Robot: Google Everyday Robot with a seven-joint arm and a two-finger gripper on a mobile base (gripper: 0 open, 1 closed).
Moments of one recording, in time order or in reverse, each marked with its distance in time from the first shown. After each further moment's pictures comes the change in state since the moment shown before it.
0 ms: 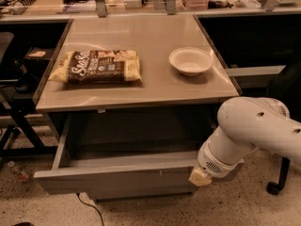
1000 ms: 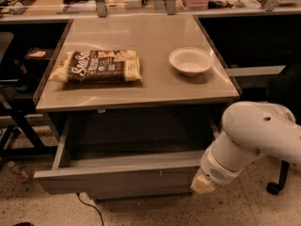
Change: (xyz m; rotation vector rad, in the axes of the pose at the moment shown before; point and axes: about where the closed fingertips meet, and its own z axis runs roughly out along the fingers) arm 0.012 0.017 0.001 -0.045 0.004 -0.007
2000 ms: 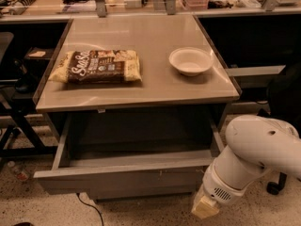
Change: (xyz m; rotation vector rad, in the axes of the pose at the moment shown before) arm 0.027 0.043 0.014 -0.120 0.026 -0.031
